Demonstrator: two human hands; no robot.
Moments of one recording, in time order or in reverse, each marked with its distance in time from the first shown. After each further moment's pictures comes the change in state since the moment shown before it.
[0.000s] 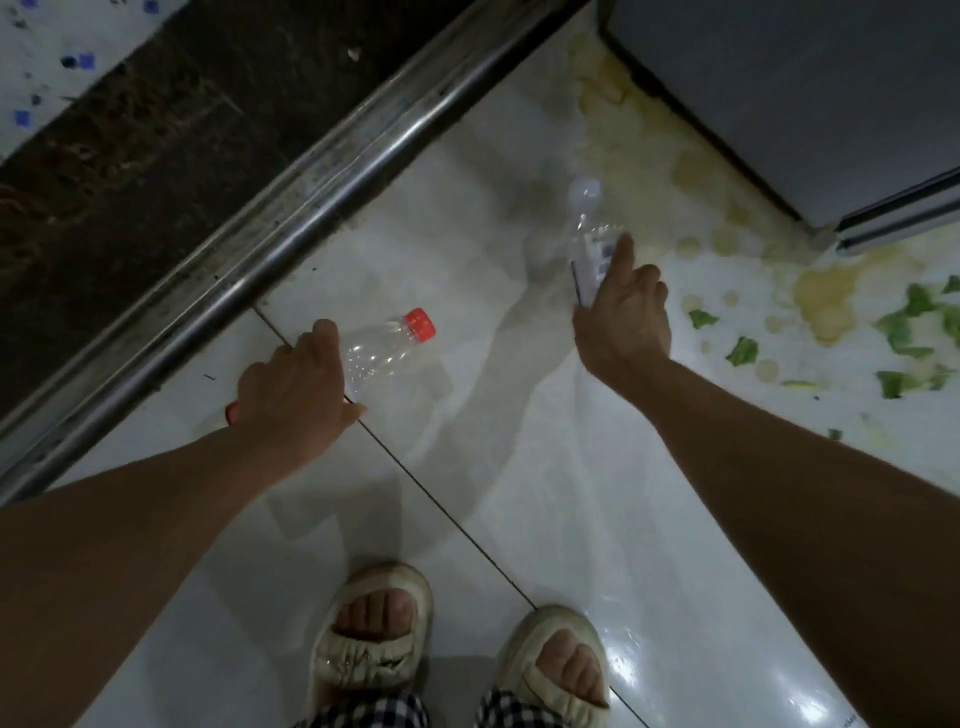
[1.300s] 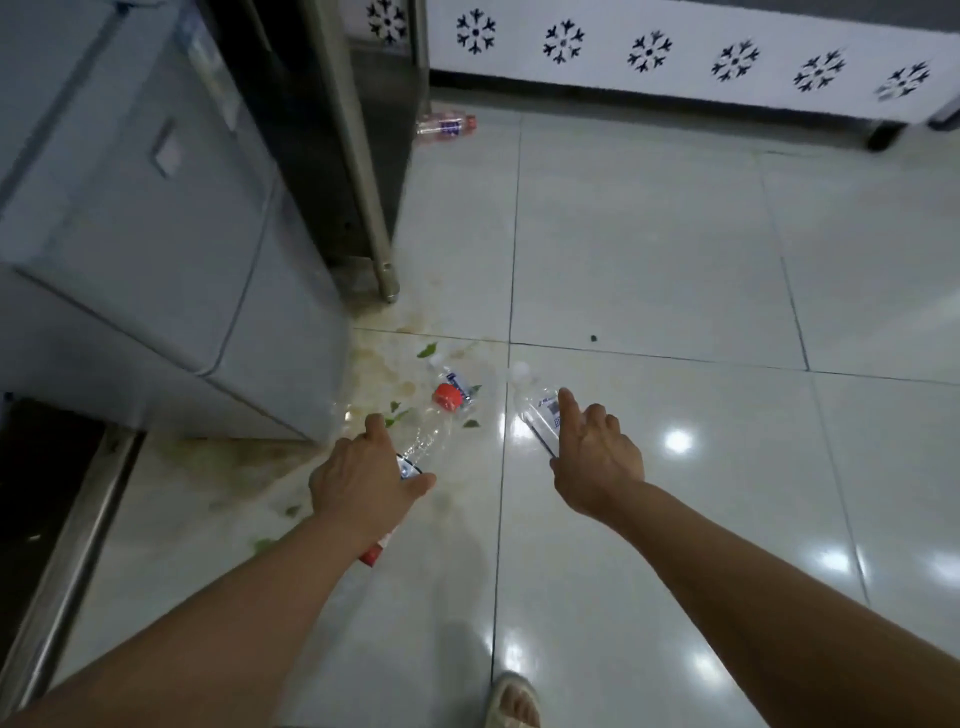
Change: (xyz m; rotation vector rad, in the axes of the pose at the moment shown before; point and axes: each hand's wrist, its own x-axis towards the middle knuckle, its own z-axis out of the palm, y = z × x) left_hand -0.297 0.555 -0.371 0.008 0.031 0.532; right_hand -0.289 0.440 -0.476 0.106 -0.013 0.440
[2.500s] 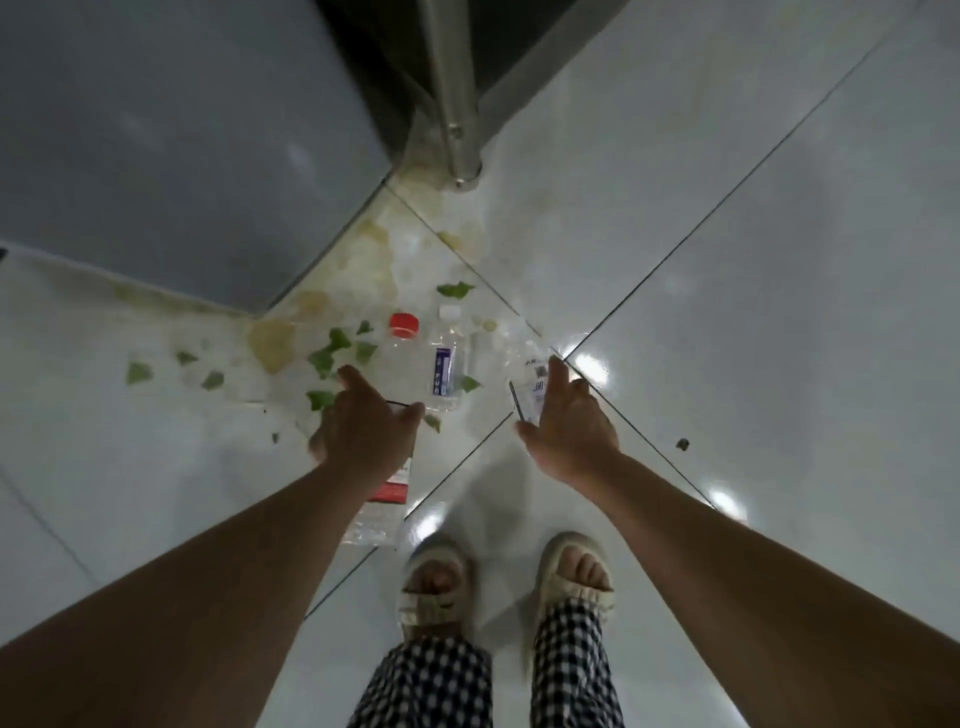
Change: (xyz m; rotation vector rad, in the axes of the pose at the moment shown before) left_hand 0.286 0.117 0.175 -0.502 -0.048 -0.962; right_hand 0.407 0.048 0.084 -0.082 -0.425 -0.456
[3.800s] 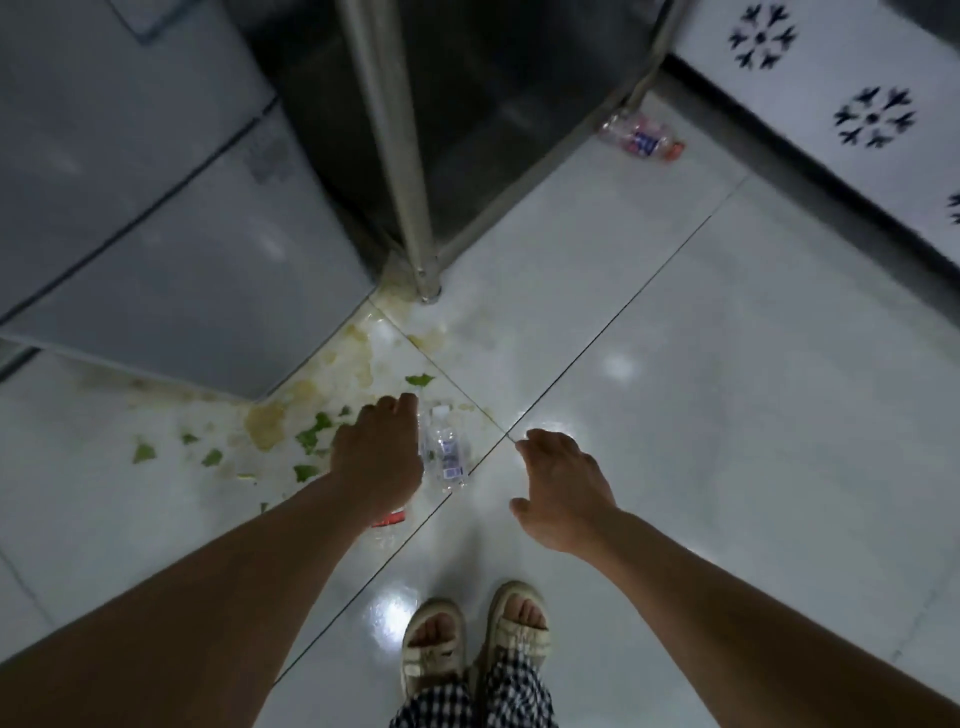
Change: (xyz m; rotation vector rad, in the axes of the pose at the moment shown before) left_hand -0.098 0.075 -0.118 0.346 0.037 0.516; right_hand -0.116 -0.011 -0.133 -0.326 -0.028 -0.216
